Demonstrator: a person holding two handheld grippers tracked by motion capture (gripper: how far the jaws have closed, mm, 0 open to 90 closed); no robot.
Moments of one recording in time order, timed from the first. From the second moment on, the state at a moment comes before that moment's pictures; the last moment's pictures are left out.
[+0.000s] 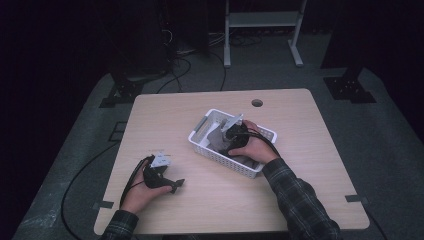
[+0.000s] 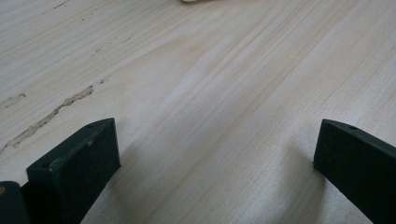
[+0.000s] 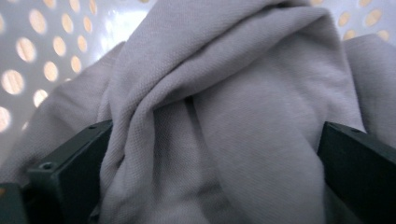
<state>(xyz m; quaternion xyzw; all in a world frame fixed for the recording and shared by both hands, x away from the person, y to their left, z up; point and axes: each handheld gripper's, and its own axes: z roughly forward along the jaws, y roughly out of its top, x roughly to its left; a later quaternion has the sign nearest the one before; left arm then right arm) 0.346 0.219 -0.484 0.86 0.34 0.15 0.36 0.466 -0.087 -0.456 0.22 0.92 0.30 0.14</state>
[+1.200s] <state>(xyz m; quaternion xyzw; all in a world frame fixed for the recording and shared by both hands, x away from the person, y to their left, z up) 0.346 0.219 -0.484 0.86 0.34 0.15 0.36 0.472 -0.091 -0.448 0.28 0.90 0.30 0.12</state>
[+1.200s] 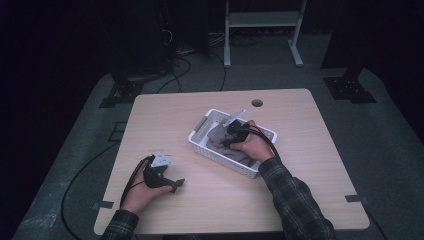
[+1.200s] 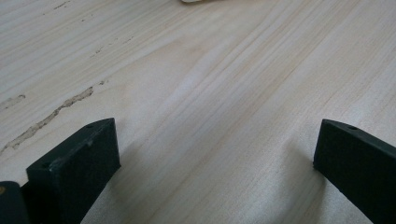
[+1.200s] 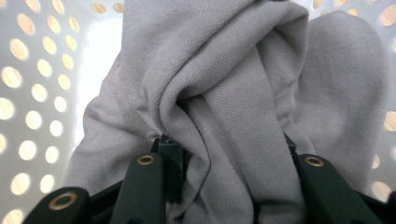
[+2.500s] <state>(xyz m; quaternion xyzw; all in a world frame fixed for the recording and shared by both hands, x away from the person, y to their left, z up) 0.346 0.219 -0.484 0.86 0.34 0.15 0.36 0.460 -0.138 -0.376 0.31 0.85 0.42 0.08</state>
